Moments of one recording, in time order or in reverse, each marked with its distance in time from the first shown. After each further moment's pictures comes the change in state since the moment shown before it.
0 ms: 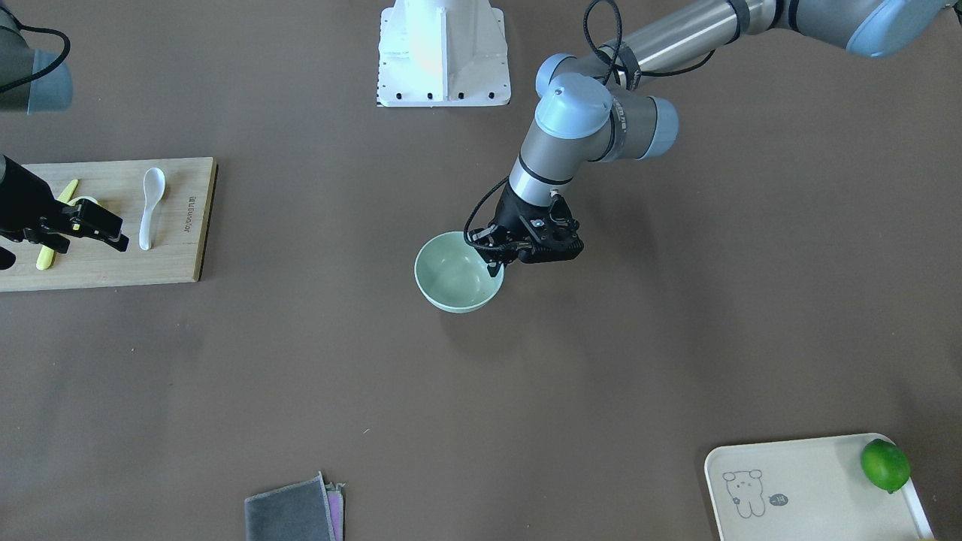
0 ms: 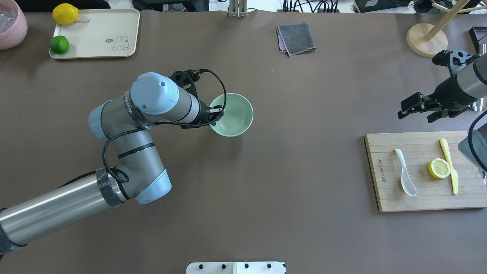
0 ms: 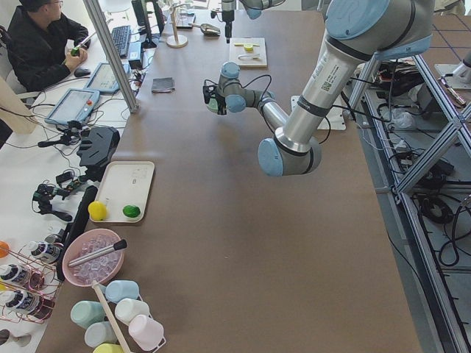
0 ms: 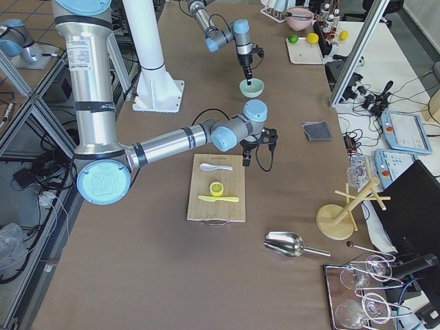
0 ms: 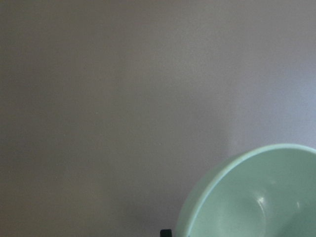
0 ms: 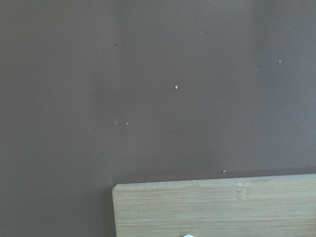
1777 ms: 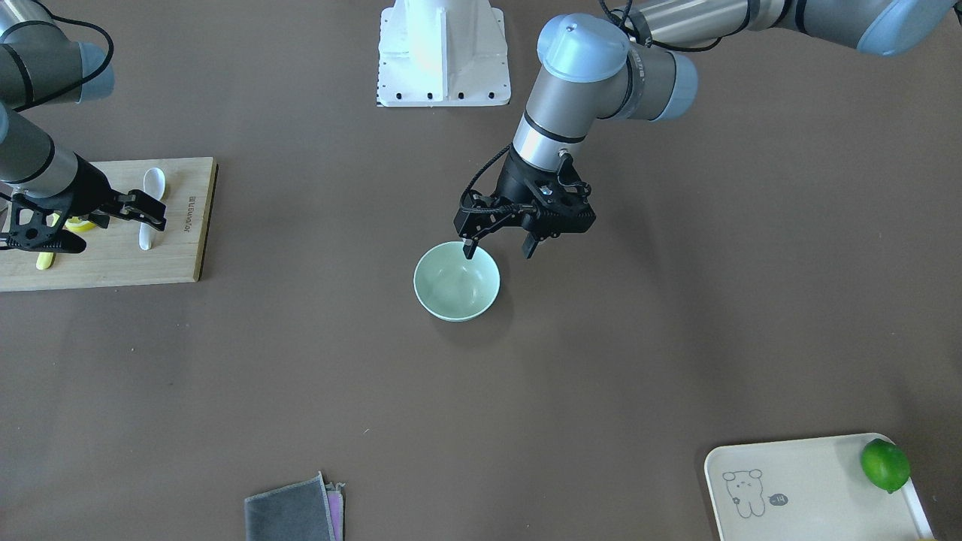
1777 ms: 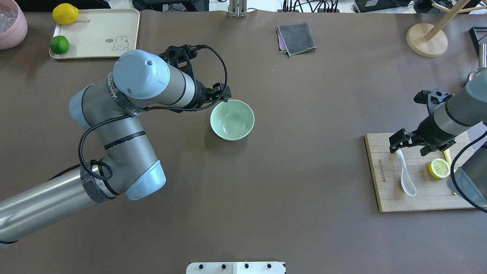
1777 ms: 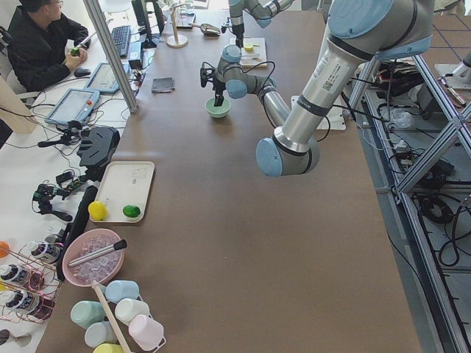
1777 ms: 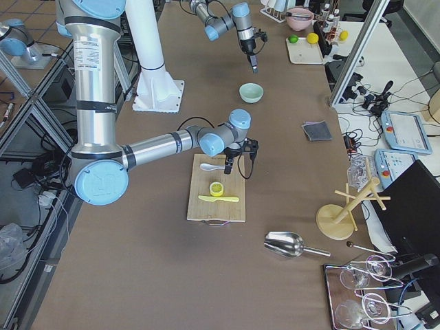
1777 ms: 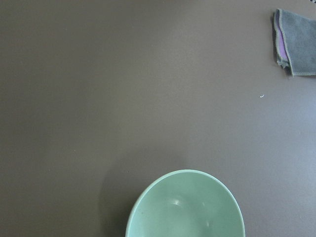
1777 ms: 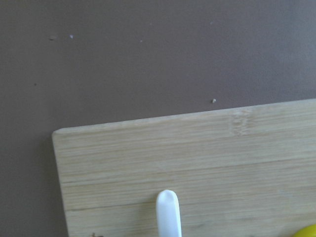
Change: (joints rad) left arm -0.054 0.005 -0.184 0.123 0.025 0.075; right arm -0.170 -0.089 0.006 0.033 -0.115 0.087
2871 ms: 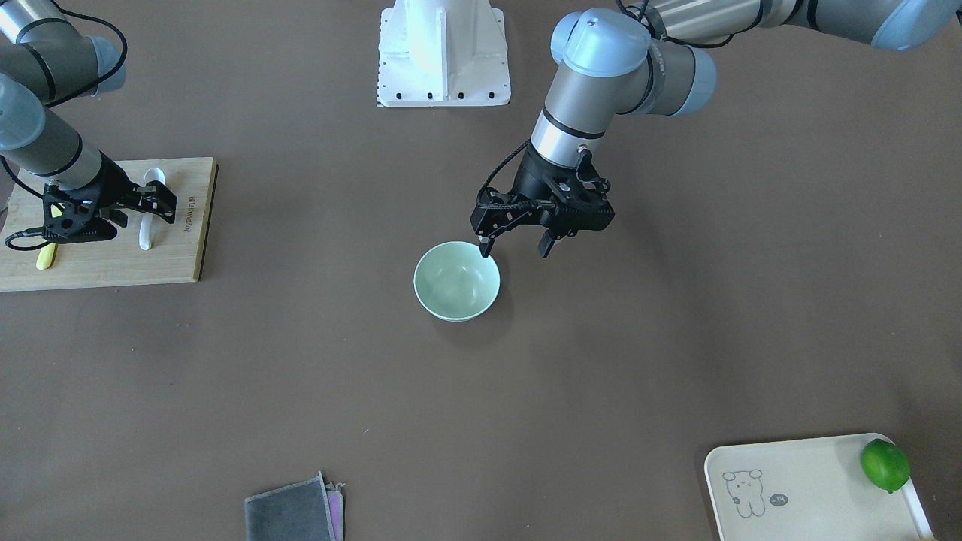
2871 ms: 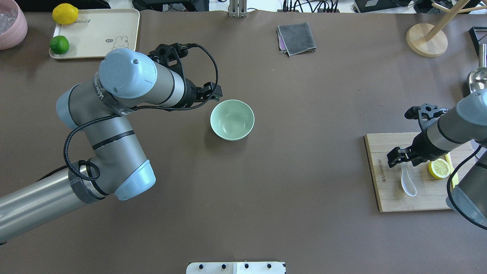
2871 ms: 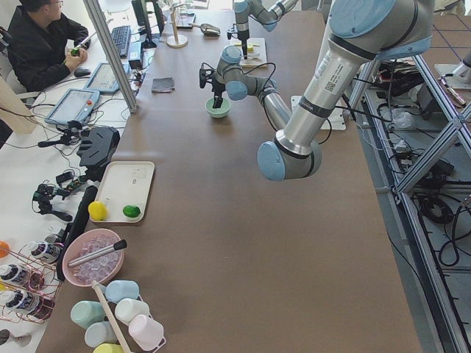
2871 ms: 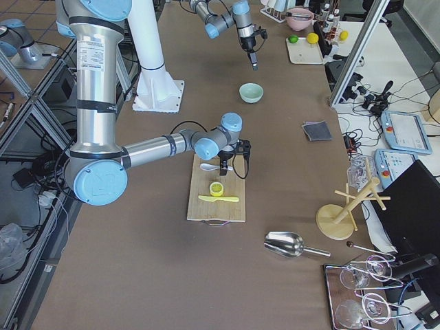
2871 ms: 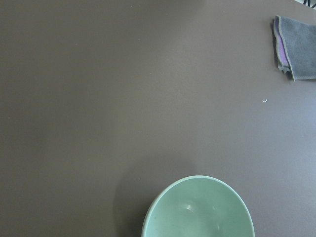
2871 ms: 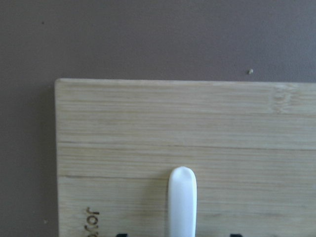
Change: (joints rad) left arm -0.014 0.048 -0.036 -0.002 -0.008 0.030; right arm -0.075 -0.027 -0.003 0.069 -0.033 -0.043
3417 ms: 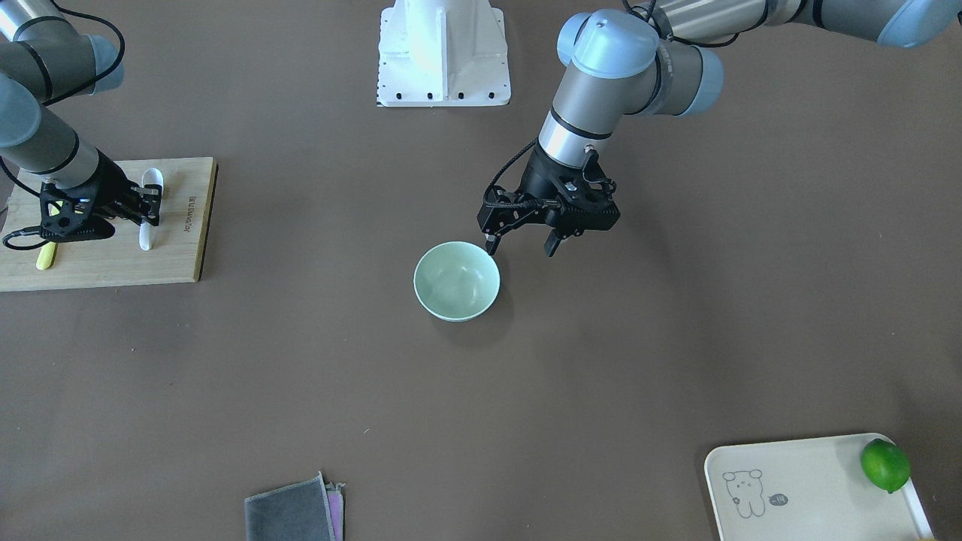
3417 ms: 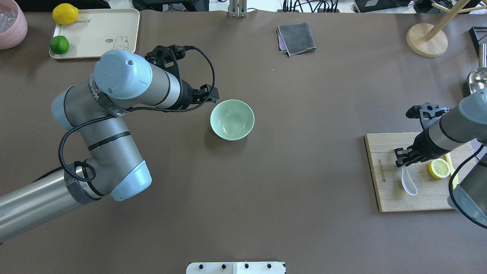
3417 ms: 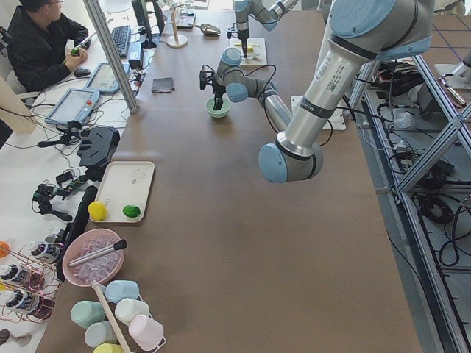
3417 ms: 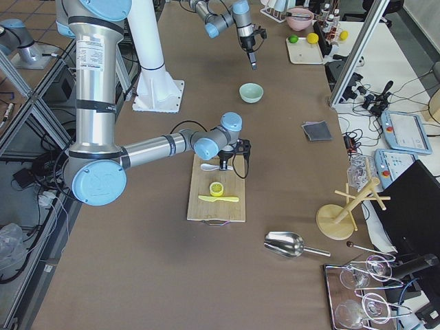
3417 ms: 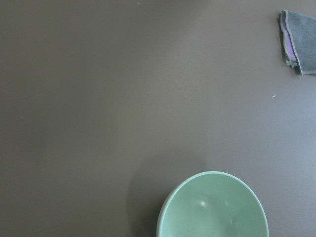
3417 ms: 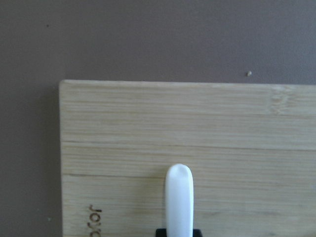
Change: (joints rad) left arm -0.005 0.012 -0.006 -0.003 -0.011 0.022; right arm 0.011 -0.001 0.010 0.001 0.008 -0.003
